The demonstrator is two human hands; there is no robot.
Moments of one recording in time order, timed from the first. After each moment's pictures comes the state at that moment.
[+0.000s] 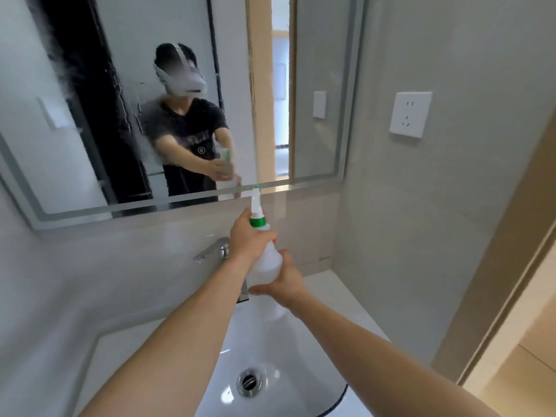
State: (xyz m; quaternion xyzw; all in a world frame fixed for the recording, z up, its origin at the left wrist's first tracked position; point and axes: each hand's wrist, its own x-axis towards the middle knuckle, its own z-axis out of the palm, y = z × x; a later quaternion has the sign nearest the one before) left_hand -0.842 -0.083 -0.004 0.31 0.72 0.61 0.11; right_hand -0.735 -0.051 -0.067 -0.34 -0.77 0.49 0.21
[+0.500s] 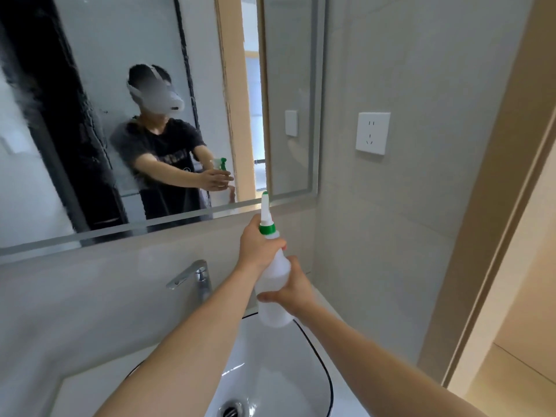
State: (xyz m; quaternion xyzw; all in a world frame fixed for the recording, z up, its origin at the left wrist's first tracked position) left_hand -0.800 -0.029 0.011 0.38 0.68 0.61 0.14; right_hand -0.693 -0.006 -0.052 -0.37 -0.76 0.47 0.26
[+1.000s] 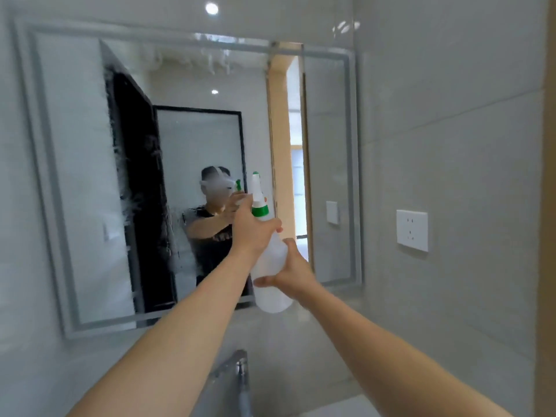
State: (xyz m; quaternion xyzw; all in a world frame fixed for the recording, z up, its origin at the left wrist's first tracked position) left_hand -0.853 -0.068 0.222 0.41 0.60 0.69 -0.04; right_hand -0.774 0.003 0.147 -0.17 -0.83 0.42 0.34
